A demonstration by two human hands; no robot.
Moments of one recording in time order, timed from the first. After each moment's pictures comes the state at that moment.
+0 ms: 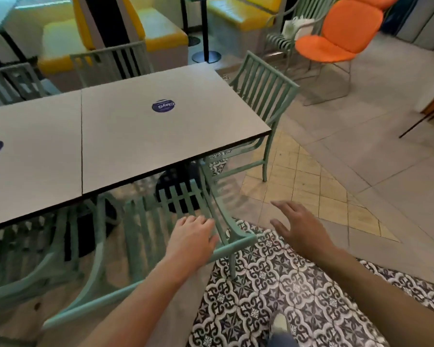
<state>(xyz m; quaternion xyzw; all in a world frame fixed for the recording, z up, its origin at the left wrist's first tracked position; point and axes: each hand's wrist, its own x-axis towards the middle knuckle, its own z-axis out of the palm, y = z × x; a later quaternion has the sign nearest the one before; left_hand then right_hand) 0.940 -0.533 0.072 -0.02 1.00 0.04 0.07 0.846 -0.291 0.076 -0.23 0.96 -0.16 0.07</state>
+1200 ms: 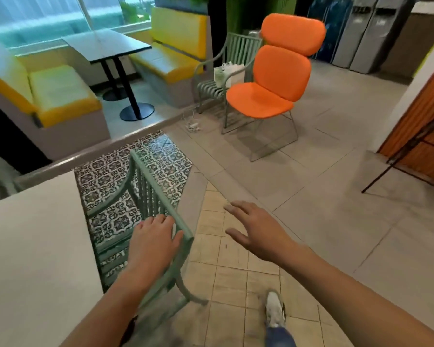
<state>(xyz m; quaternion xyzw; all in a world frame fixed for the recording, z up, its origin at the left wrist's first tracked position) 0.116 -0.360 0.106 -0.04 1.00 -0.05 -0.03 0.062 -0.111 0.105 -0.29 0.94 -0.19 0.02</state>
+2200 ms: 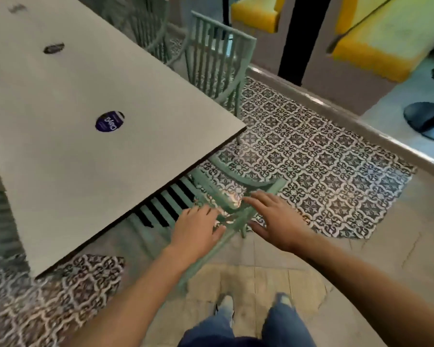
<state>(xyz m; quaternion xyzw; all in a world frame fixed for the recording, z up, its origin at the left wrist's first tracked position) -0.147 -0.467 0.051 -0.59 0.80 0.10 0.05 -0.368 -0.485 0.050 -0.84 0.52 -0.03 0.14</state>
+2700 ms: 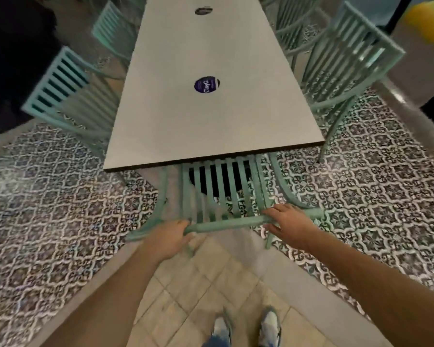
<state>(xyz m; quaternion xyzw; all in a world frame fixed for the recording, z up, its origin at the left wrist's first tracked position) -0.133 -0.360 -0.012 -0.83 0.49 0.26 0.09 -0.392 -0.577 -0.009 -0.93 0.28 0.15 0.18</state>
